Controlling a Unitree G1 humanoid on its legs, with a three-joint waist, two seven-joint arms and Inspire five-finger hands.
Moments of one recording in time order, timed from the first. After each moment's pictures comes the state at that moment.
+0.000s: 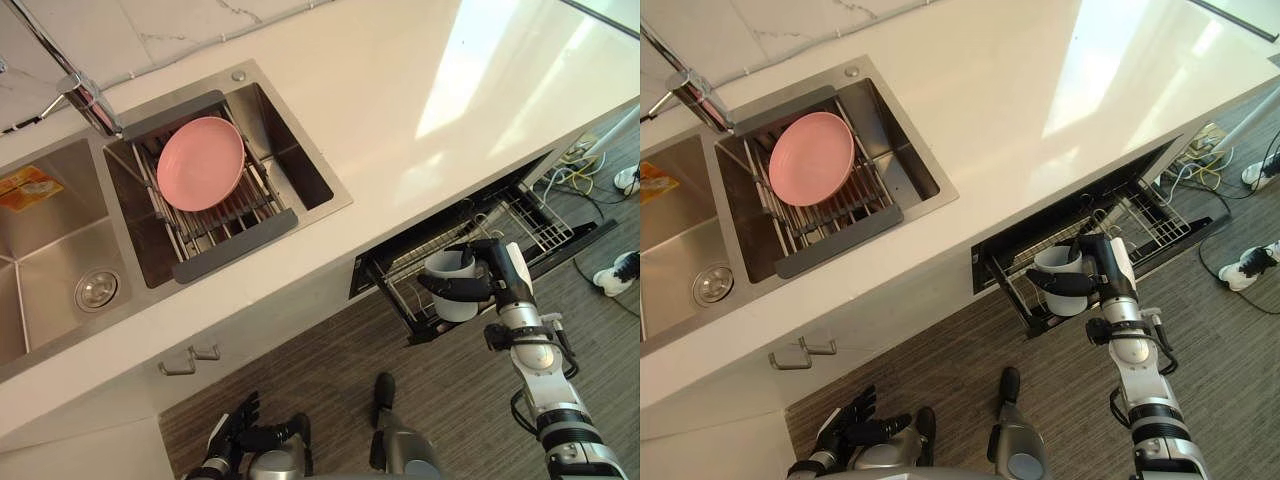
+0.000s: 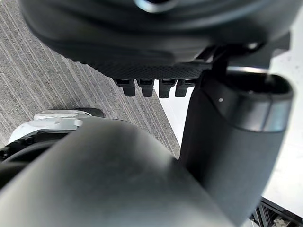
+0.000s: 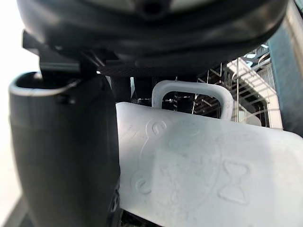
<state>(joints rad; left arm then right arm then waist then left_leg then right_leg) 0.20 0.18 -0.10 0.90 -0.24 -0.30 -0.17 -0.21 -0.49 -0.06 0.59 -0.08 -0.43 -0.05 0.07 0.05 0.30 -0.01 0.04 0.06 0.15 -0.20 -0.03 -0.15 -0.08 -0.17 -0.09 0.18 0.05</state>
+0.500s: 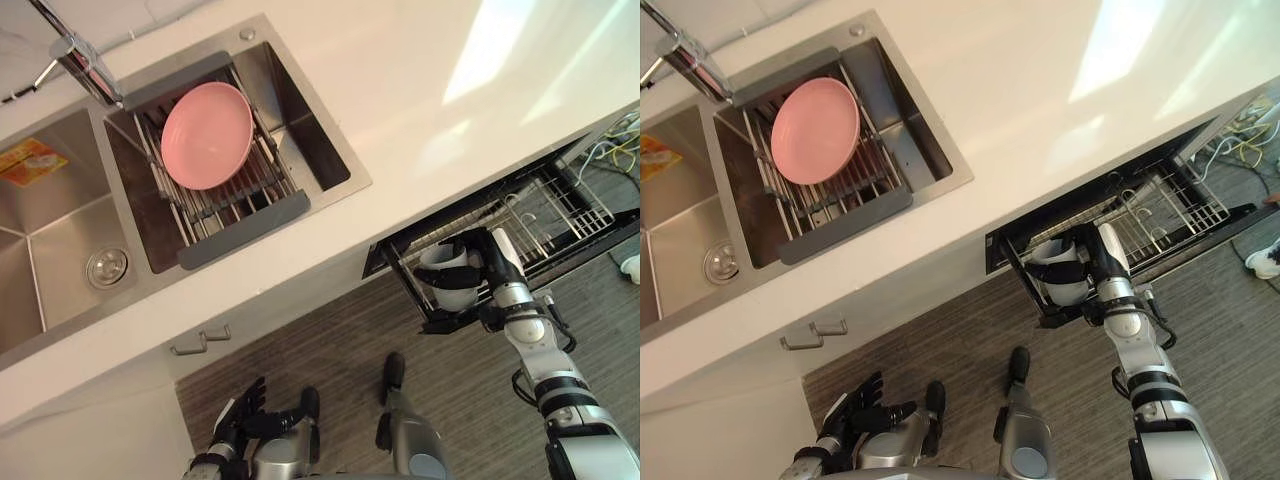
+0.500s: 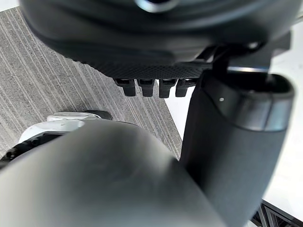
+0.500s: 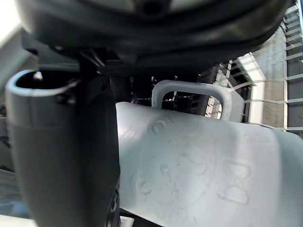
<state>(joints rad) 0.16 0.19 -0.14 0.90 -0.28 -0.30 -0.18 -0.37 -0.54 0.01 0.78 -0.15 -0.37 -0.07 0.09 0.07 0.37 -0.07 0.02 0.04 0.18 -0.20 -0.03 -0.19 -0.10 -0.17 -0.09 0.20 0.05</state>
